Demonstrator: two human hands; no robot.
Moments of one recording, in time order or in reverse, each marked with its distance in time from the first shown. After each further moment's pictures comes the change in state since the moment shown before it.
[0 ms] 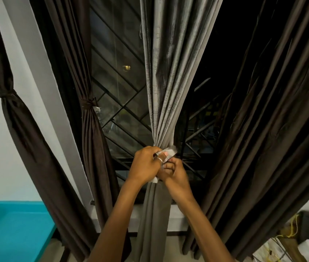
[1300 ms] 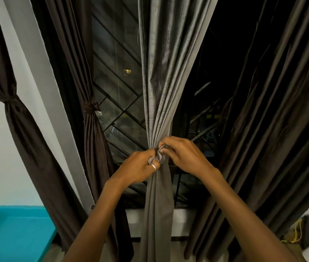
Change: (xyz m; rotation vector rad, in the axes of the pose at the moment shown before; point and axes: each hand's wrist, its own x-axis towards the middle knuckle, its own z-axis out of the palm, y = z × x) left_hand 0.011 -0.024 -0.033 0.080 -0.253 0.162; right_hand 0.053 -0.091 -0.035 -0.980 -0.319 -0.753
